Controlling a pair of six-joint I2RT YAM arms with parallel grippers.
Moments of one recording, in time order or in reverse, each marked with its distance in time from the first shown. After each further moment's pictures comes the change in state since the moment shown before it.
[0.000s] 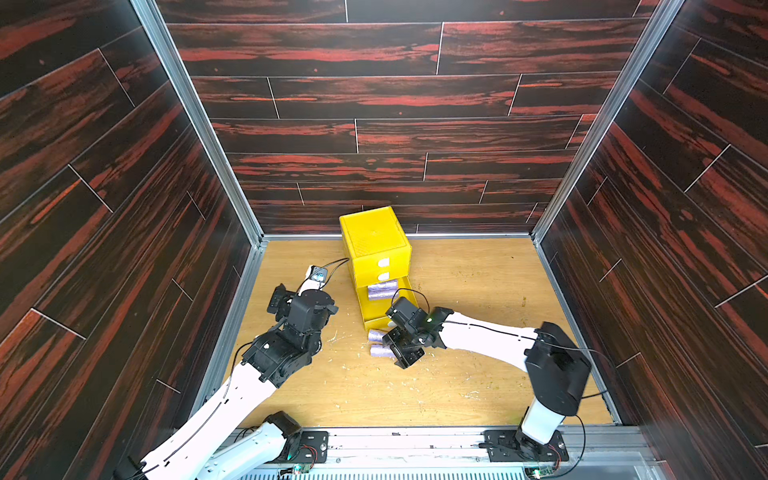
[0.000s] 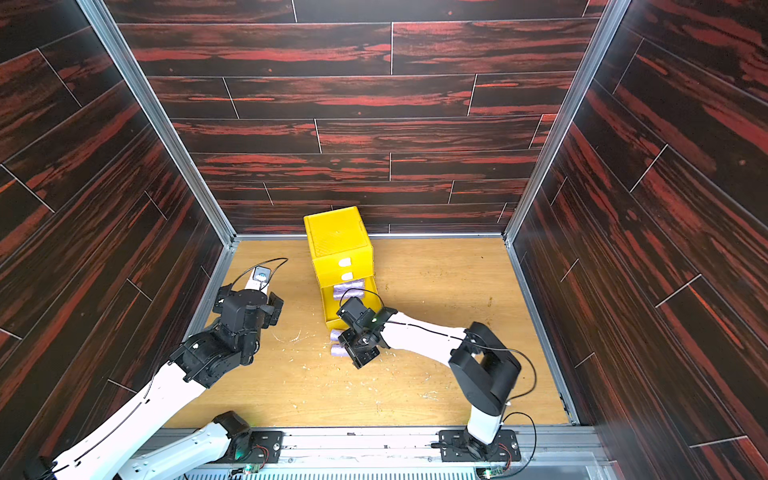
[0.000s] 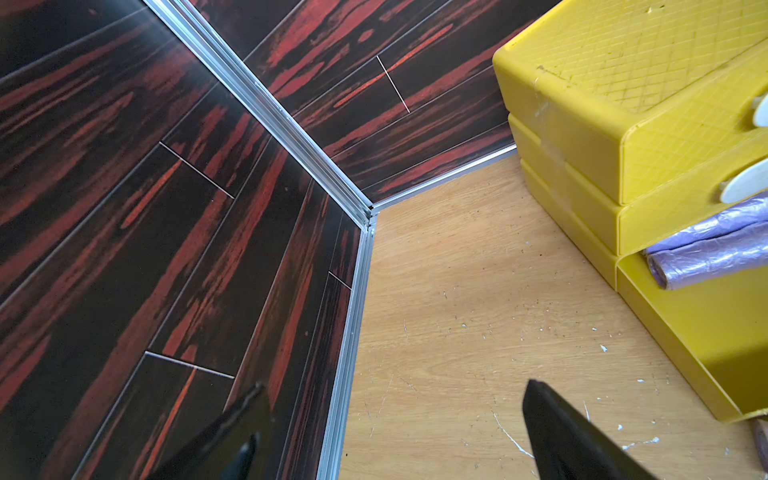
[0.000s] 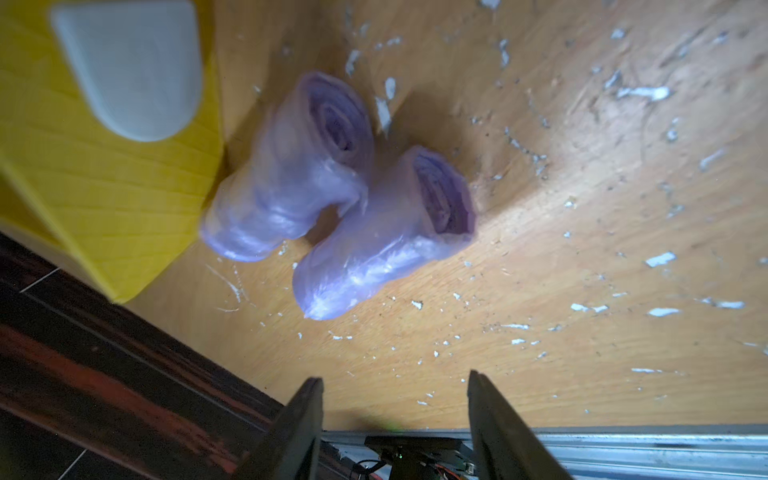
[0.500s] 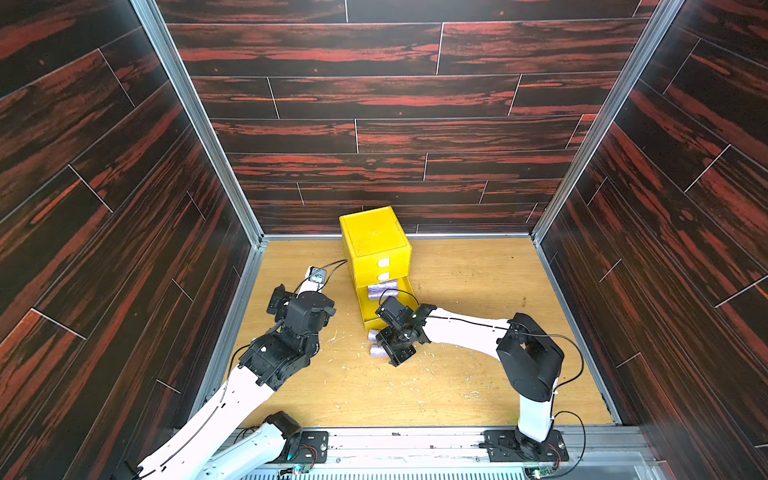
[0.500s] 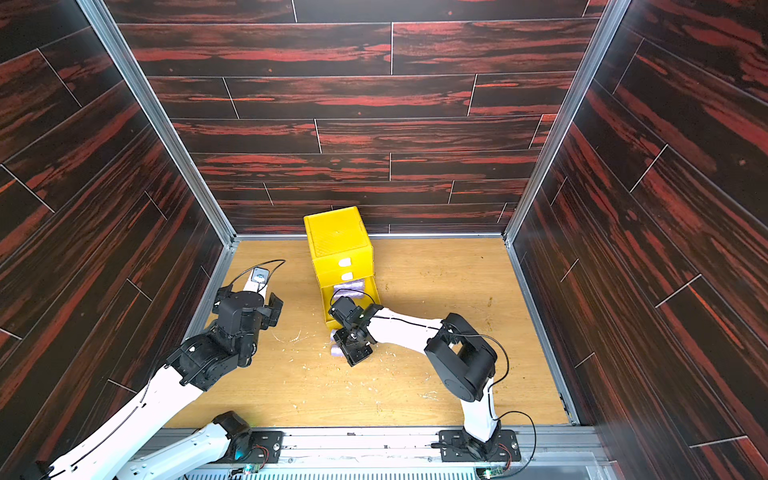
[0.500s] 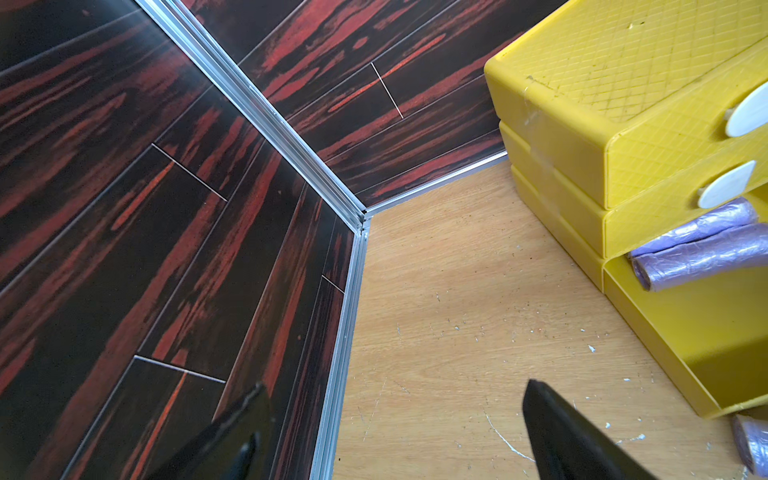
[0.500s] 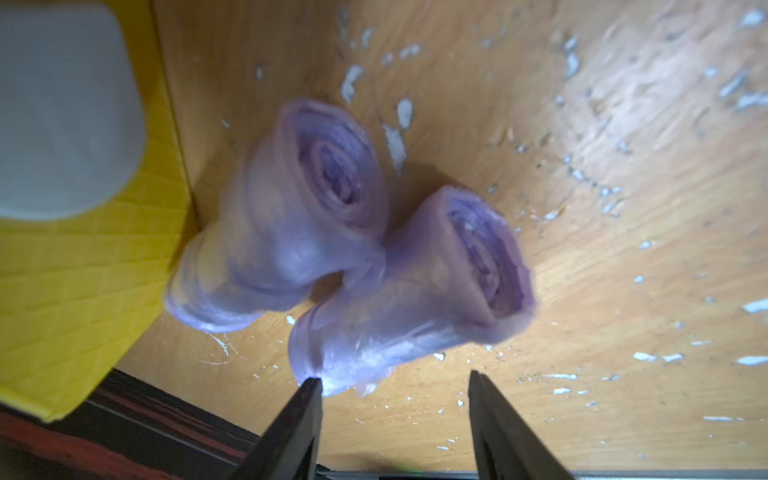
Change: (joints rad) left arm 0.000 -0.025 -0.008 0.003 0.027 0.000; right arm 0.000 0.115 0.097 -0.037 0.033 0.044
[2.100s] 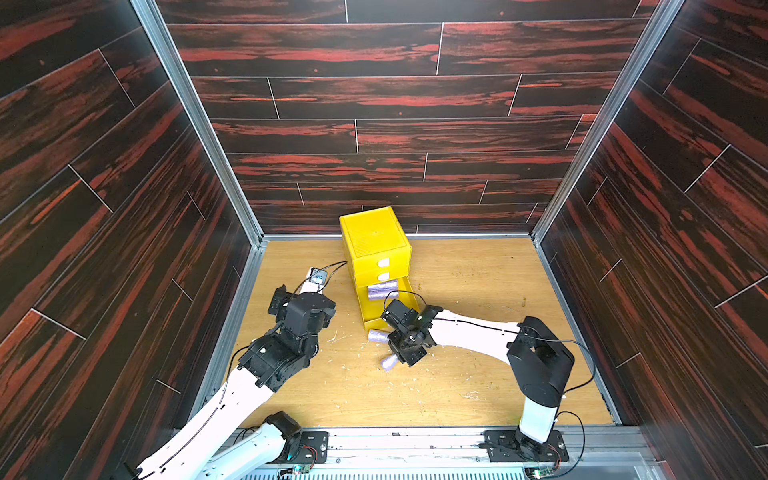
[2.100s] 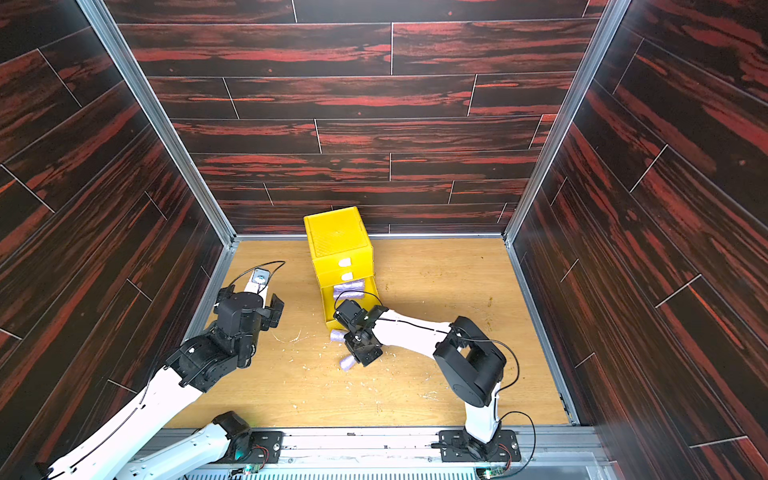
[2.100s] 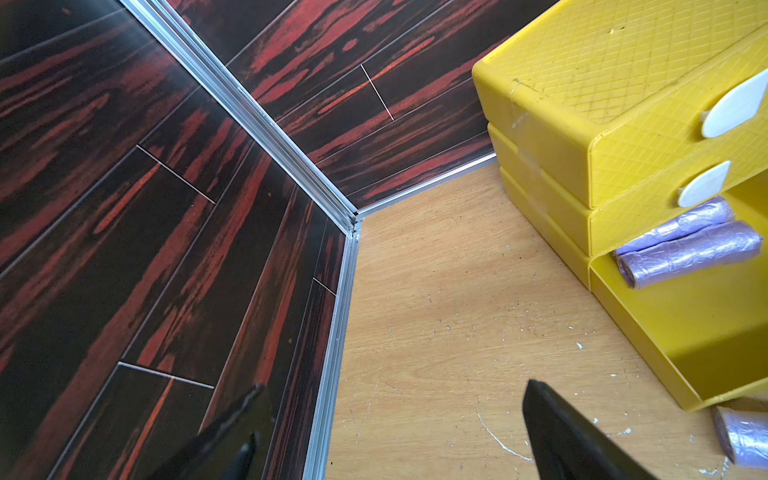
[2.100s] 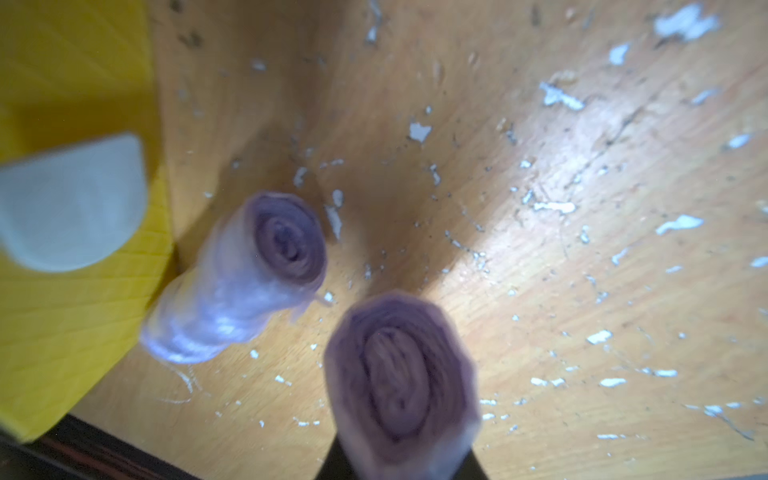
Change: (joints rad) left arm 0.000 -0.005 -0.009 0.004 0.027 0.000; right arm -0.002 -0.087 -0.048 -0.095 0.113 -0.076
